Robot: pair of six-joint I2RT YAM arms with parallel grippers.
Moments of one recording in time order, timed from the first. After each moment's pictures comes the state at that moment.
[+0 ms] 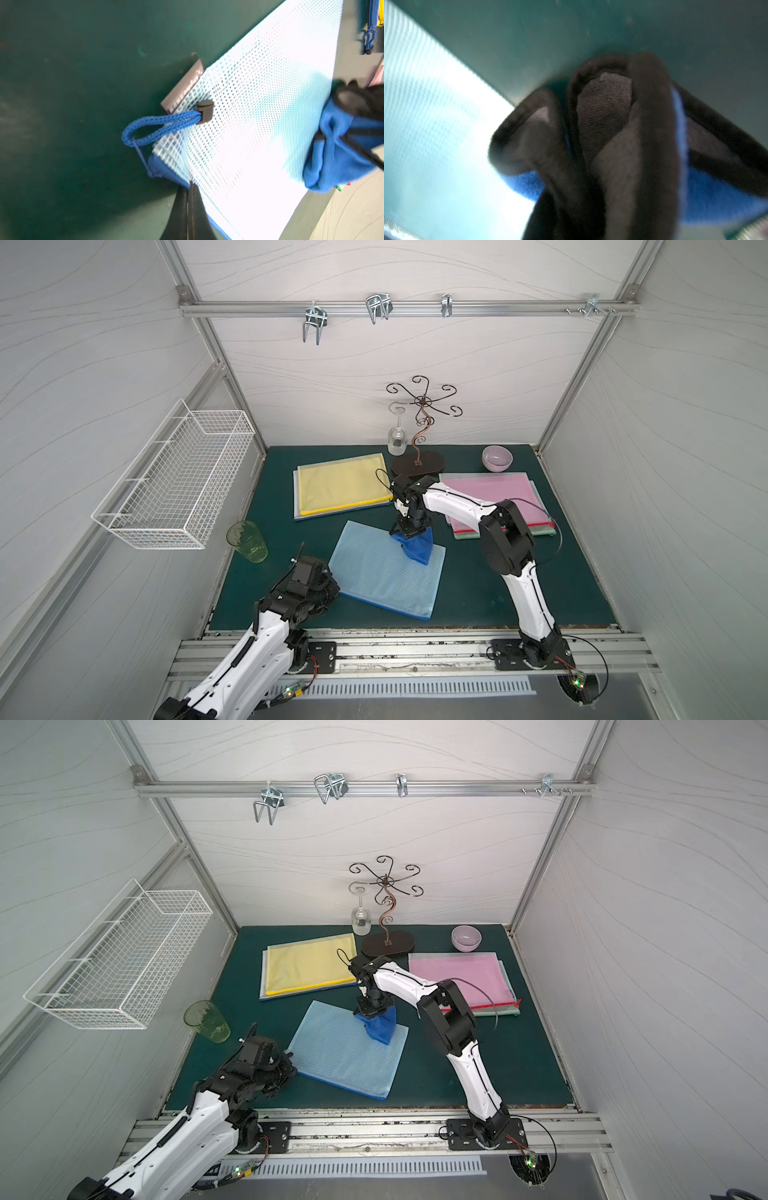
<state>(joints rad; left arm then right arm) -0.30 0.69 0.23 -0.59 0.15 -1.13 0.81 2.17 1.78 -1.07 -0.13 0.23</state>
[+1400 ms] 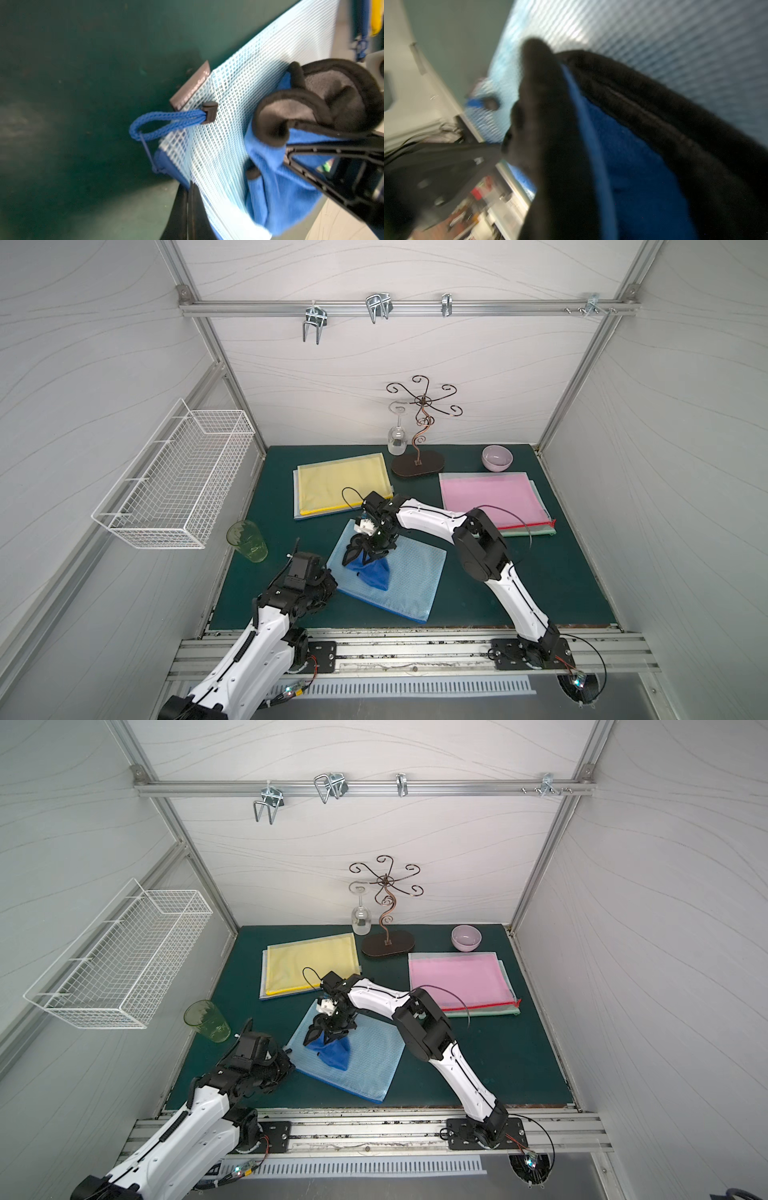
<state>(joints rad) -0.21 0.68 0.28 -0.63 0.18 -1.06 0.91 2.34 1.89 -0.91 -0.50 0.32</state>
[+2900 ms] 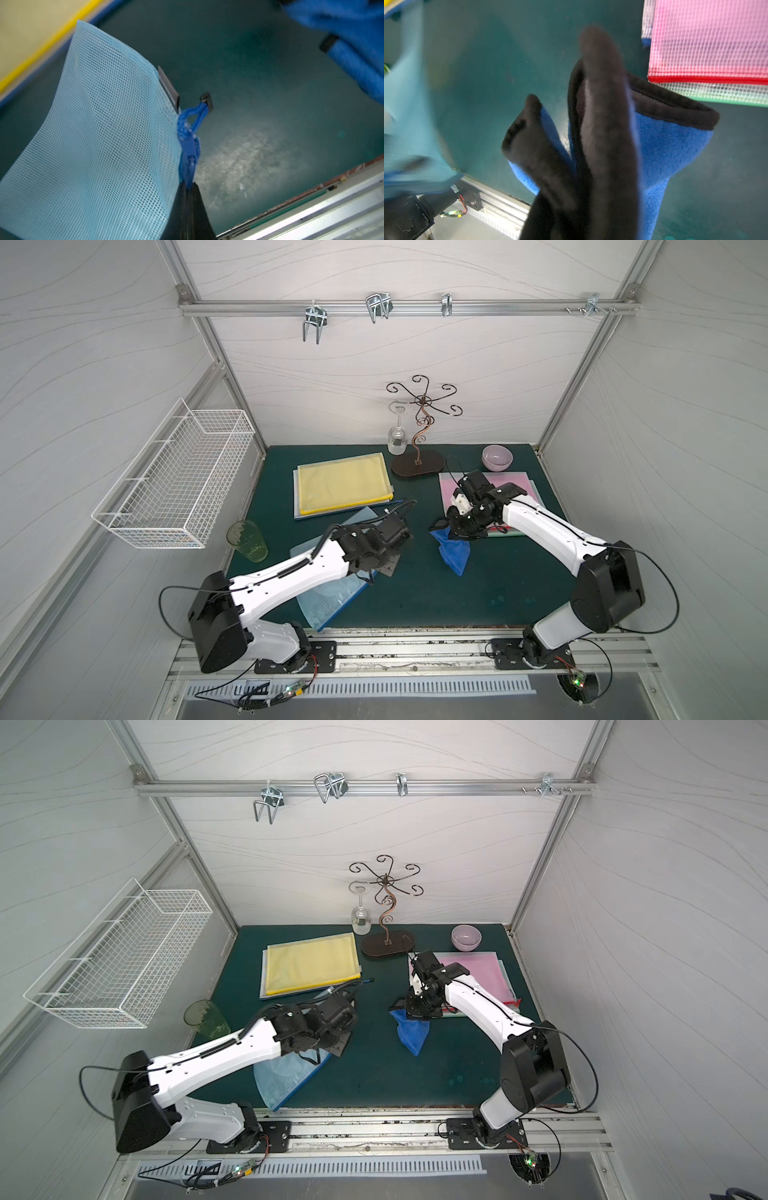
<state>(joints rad) -0.98 1.41 1.07 -0.85 -0.20 -0.45 0.53 1.54 1.24 -0.96 -0.28 0.40</state>
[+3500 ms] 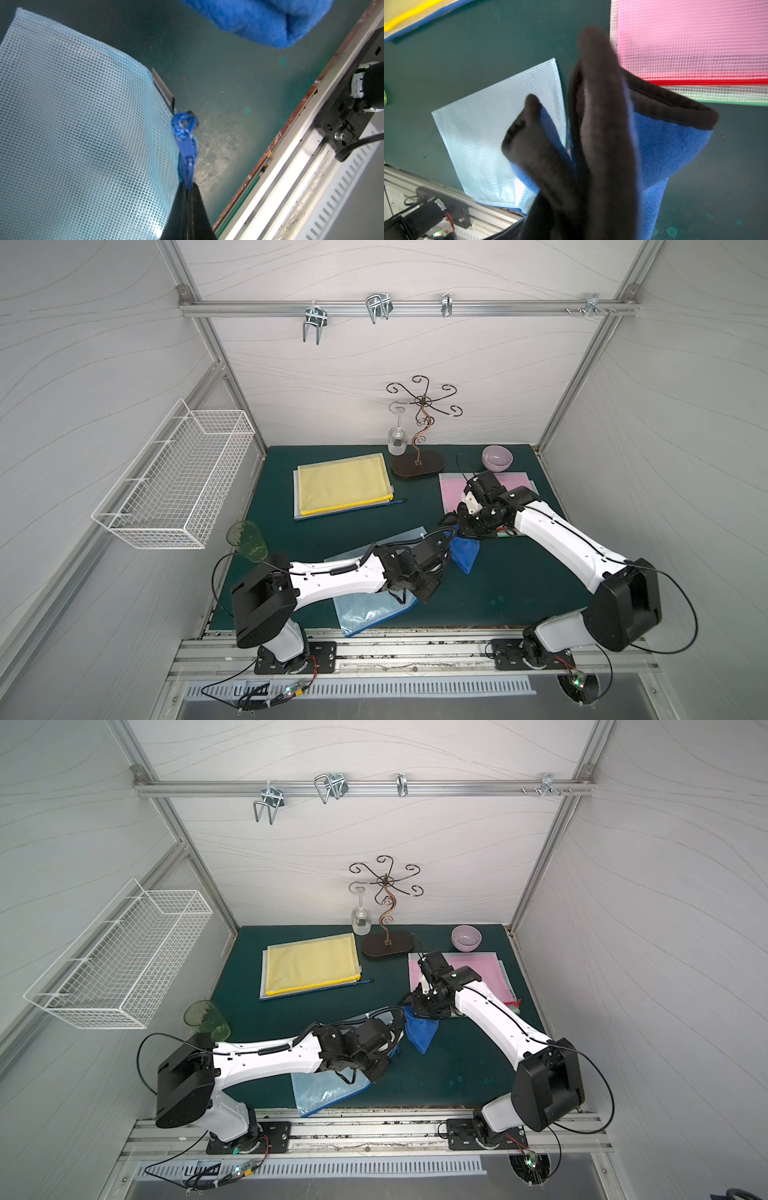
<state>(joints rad) -1.11 1.60 1.04 -0.50 0.04 -0.32 0.50 1.44 1.20 -0.97 -0.18 0.42</state>
